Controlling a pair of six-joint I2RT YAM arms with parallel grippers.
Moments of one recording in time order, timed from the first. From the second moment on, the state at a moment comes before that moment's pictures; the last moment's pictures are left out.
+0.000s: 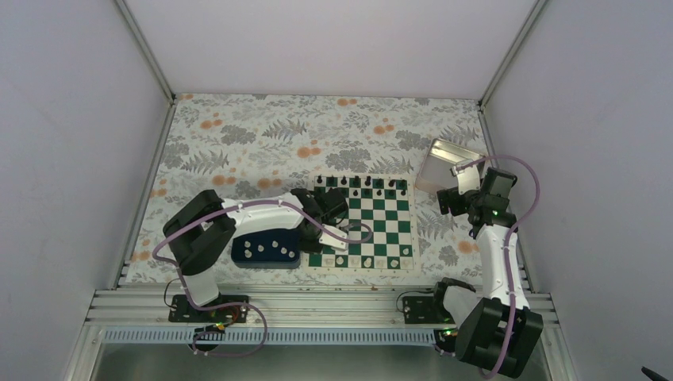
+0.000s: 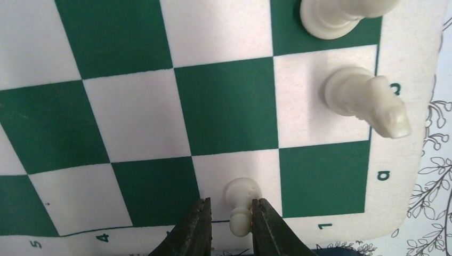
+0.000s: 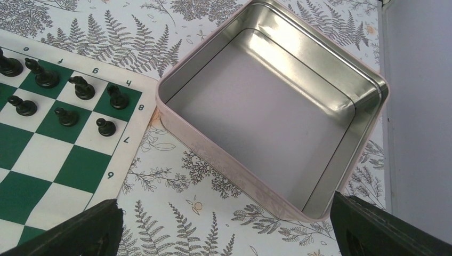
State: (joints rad) left arm -0.98 1.77 1.12 -0.81 0.03 0.70; right arm -0.29 0.97 0.66 -0.44 -0.25 -0.50
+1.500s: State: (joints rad) left arm -0.69 1.40 0.77 -0.81 0.05 0.75; right arm -0.29 0.97 0.66 -0.44 -0.25 -0.51
